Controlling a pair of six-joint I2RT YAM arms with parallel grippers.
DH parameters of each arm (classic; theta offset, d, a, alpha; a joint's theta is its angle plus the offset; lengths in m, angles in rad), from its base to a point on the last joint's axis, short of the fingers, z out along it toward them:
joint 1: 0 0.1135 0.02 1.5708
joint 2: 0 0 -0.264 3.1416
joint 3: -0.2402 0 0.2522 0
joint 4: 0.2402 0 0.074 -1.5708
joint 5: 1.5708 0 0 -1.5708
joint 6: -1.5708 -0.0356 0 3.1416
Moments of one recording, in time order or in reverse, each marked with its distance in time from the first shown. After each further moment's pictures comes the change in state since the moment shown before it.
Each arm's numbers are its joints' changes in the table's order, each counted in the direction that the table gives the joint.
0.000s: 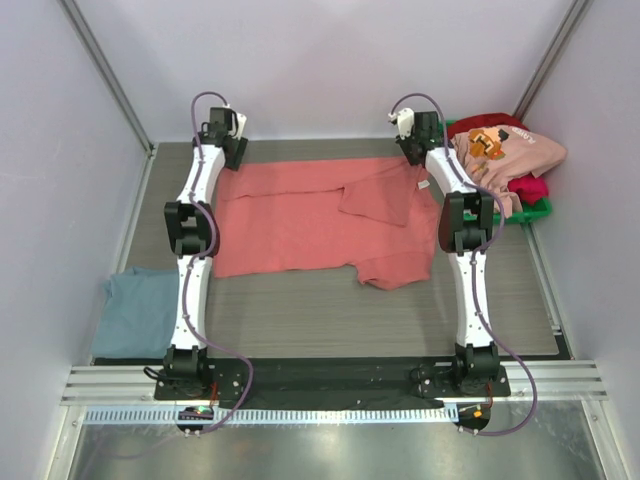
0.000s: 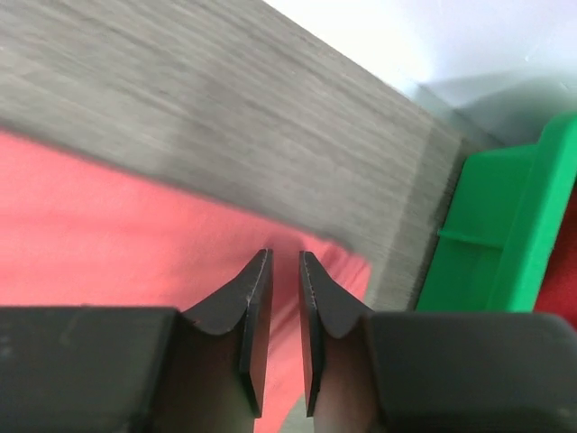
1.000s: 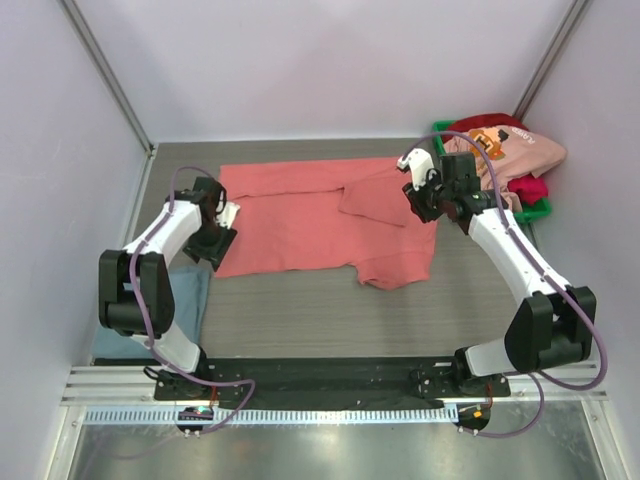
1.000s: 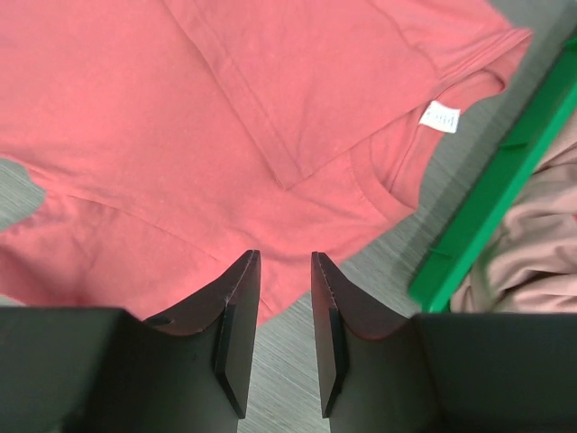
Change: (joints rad) left arm -0.042 1.087 1.492 0.171 0.100 0.035; right arm 0.096 1.231 1.231 0.076 -0.239 -0.007
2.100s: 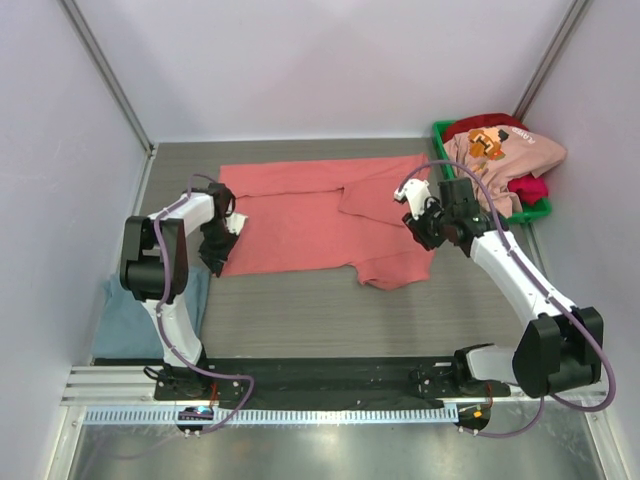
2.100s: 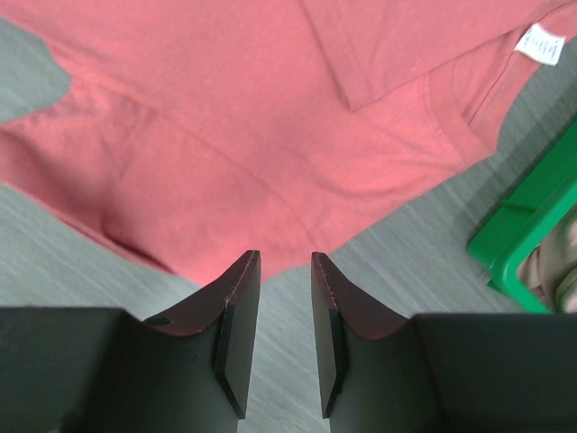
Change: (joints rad) left arm 0.006 -0.278 -0.084 0.009 0.085 0.027; right arm 0.022 0.134 0.176 0.055 0.002 0.075
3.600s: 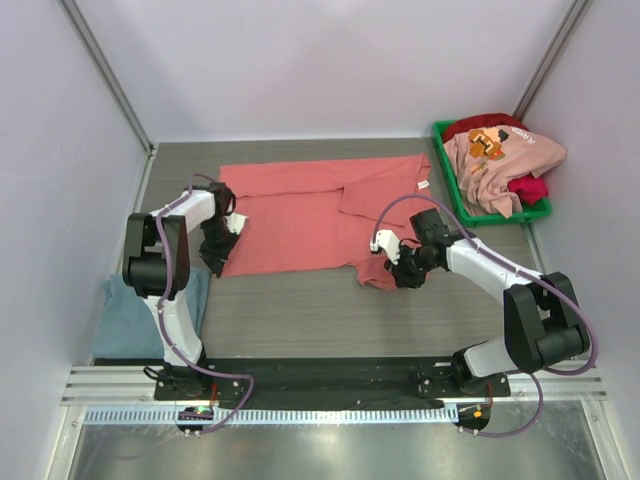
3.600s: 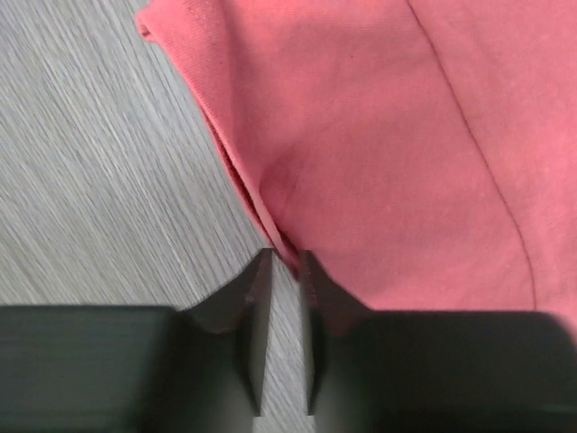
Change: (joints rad) left arm 0.004 -0.035 -0.039 0.048 0.016 -0.005; right arm 0.106 -0.129 0.211 0.015 -0.216 0.227
